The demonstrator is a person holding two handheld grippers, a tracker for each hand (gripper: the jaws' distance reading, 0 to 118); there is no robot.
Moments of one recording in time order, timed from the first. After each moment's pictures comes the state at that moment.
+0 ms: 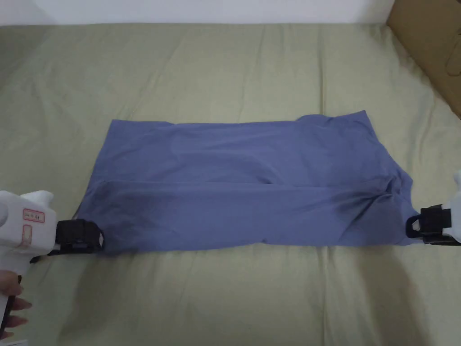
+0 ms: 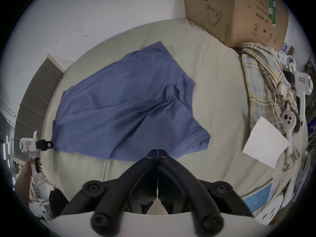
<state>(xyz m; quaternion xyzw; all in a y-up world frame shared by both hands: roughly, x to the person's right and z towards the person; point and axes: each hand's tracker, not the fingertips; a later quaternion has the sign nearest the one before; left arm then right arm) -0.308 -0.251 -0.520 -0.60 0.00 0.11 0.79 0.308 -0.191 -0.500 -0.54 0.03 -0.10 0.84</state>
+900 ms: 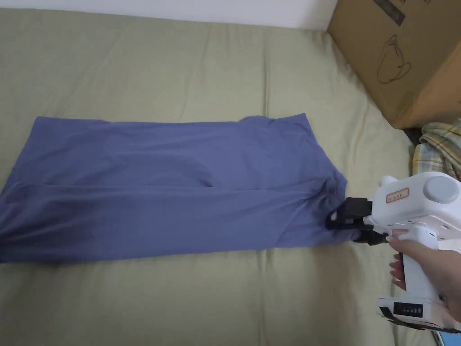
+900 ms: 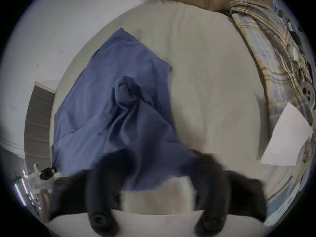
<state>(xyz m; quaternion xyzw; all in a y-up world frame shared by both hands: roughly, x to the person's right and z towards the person) -0.293 -0.206 -0.496 -0.55 -0.05 0.09 0.83 0.357 -0.248 -0.540 -0.57 -0.01 -0.21 0.79</state>
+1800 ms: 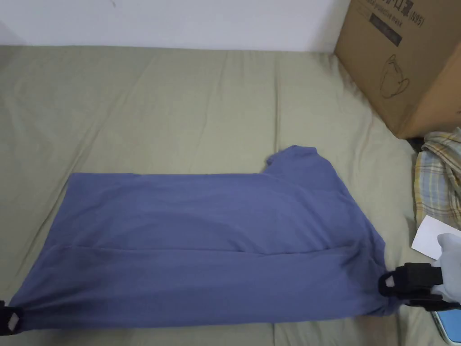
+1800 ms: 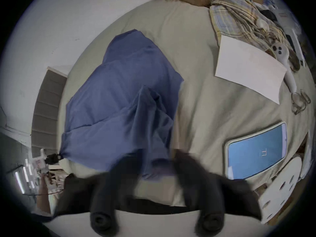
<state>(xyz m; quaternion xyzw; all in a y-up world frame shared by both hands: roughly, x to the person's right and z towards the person) -0.324 -0.200 -0.377 -0.58 -0.08 0.10 0.80 0.374 -0.210 -0.387 -0.59 0.02 -0.20 0.78</state>
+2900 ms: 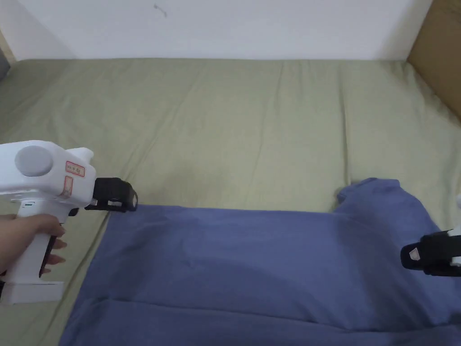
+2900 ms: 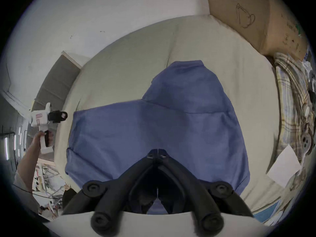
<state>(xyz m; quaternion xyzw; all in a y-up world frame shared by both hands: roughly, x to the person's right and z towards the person) -0.308 -0.217 -0.668 -0.55 -0.04 0.09 0.83 0.281 -0.192 -0.555 -0.54 0.11 -0.12 0.82</state>
